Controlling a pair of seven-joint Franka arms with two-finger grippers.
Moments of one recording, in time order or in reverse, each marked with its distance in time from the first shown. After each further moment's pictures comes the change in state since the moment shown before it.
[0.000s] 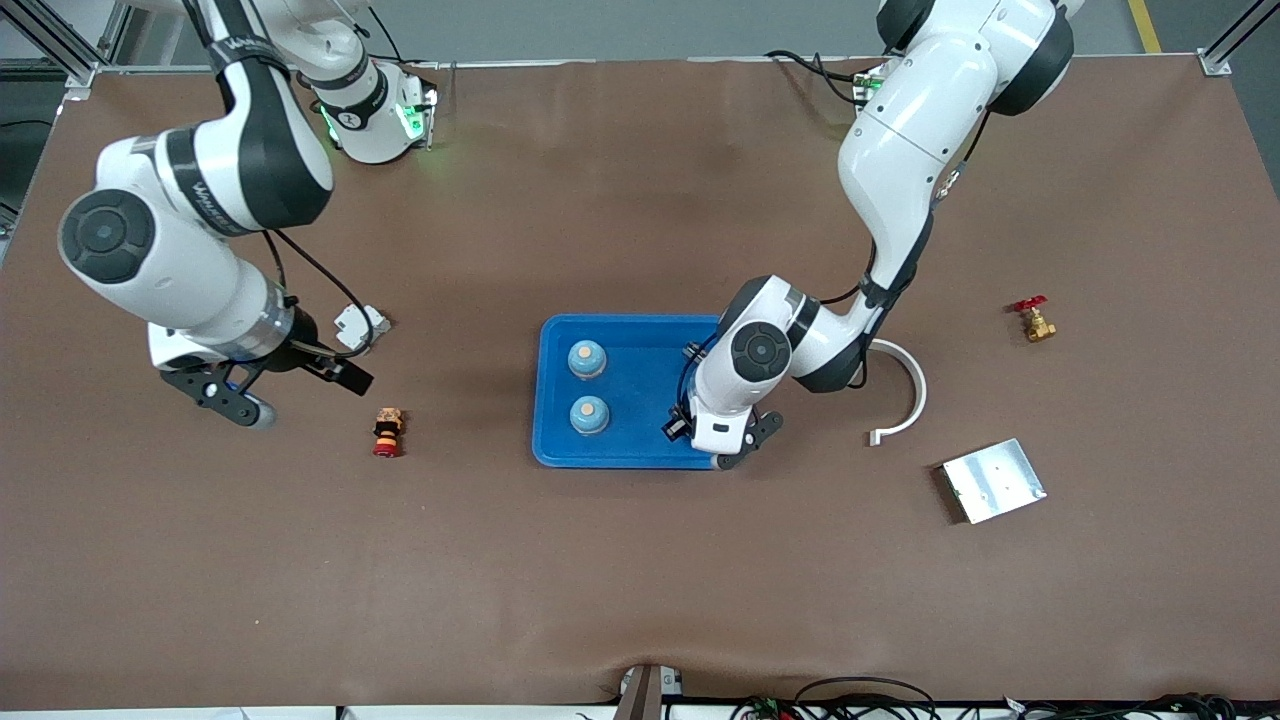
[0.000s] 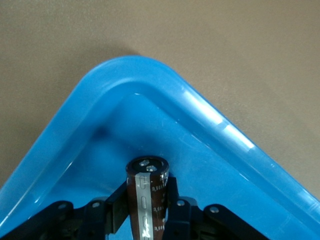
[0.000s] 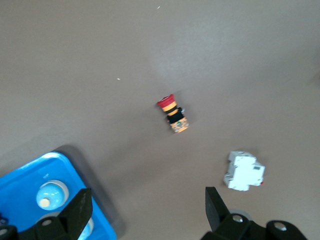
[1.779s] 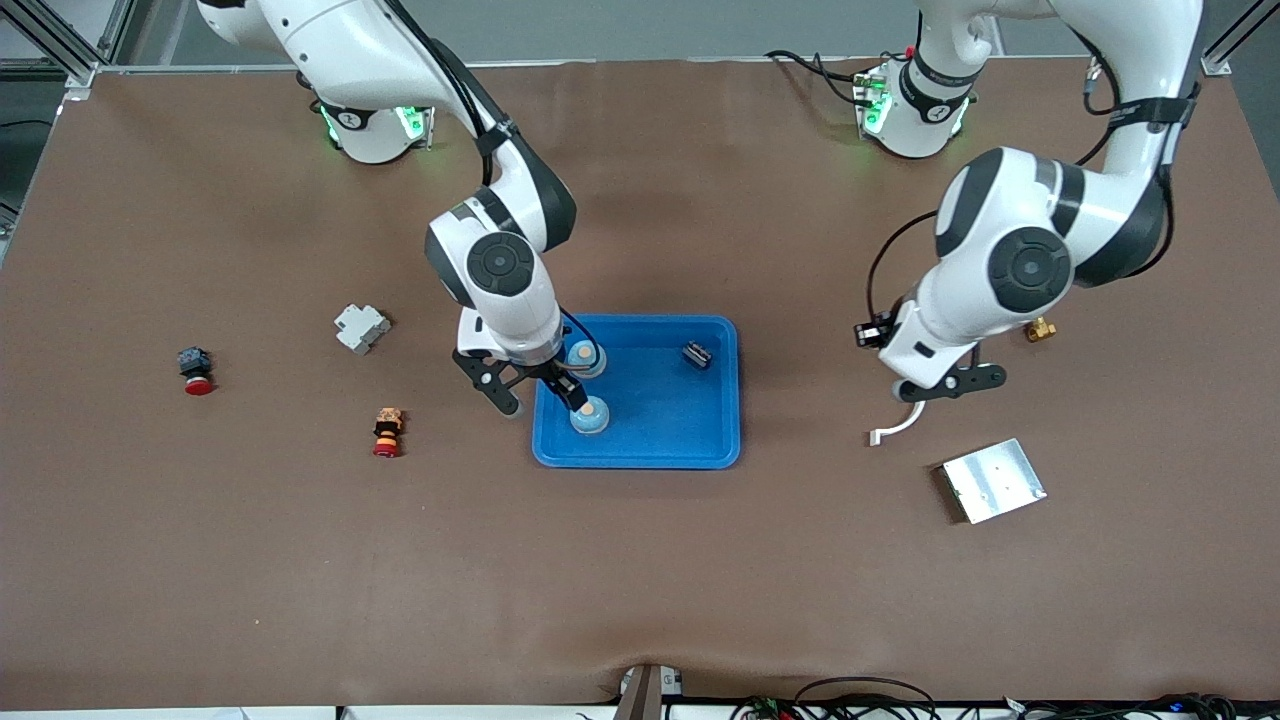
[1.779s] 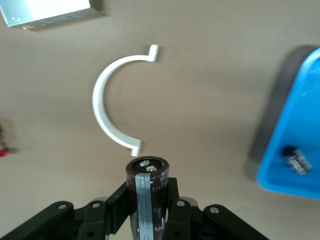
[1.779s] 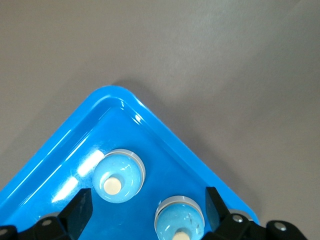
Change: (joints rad) left arm 0.342 -0.661 0.022 -0.425 0.006 -0.554 0.816; right arm 0.362 0.339 0.000 0.016 -0.065 0.384 0.701
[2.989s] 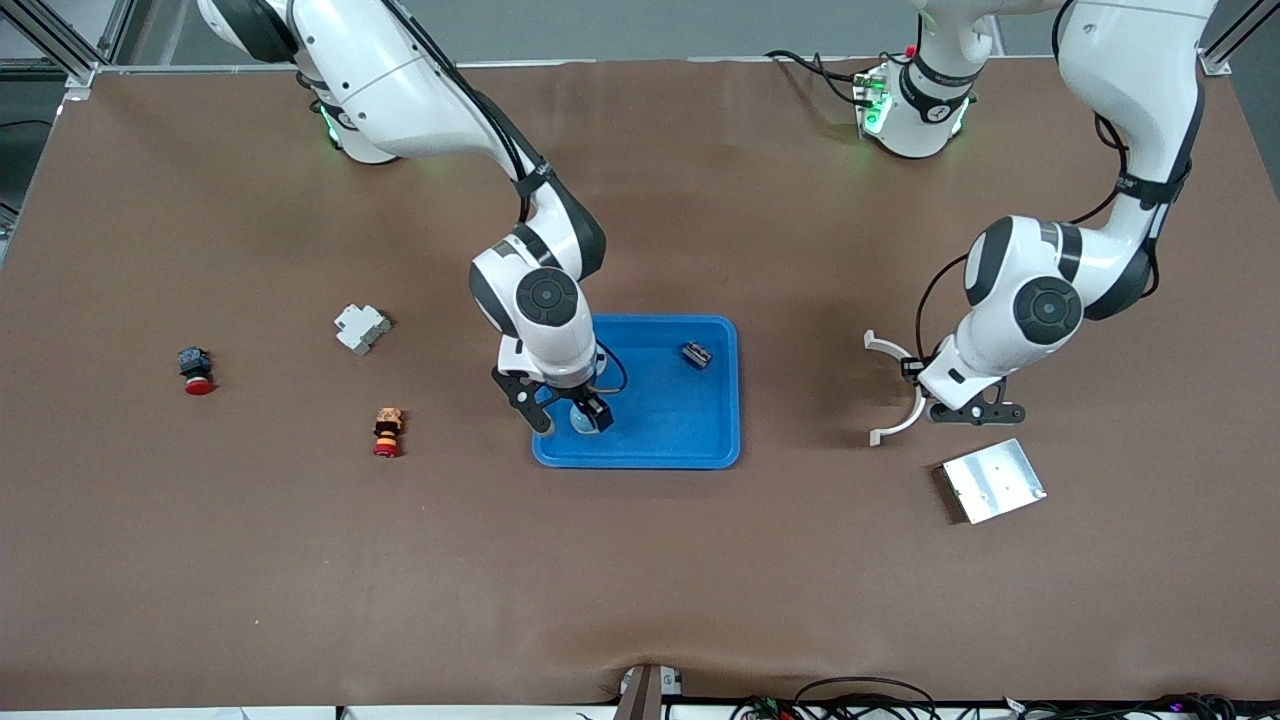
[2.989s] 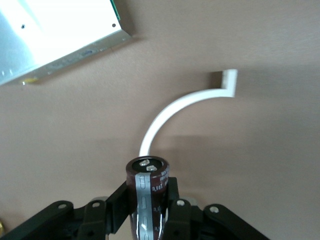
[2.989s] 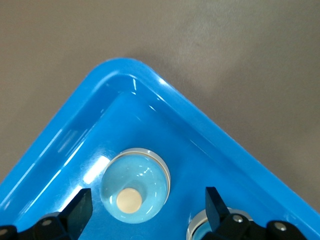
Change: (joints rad) left arm 0.143 0.146 0.000 -0.229 0.195 0.482 0.199; right arm 0.032 0.174 -0.002 0.126 -0.018 0.055 0.102
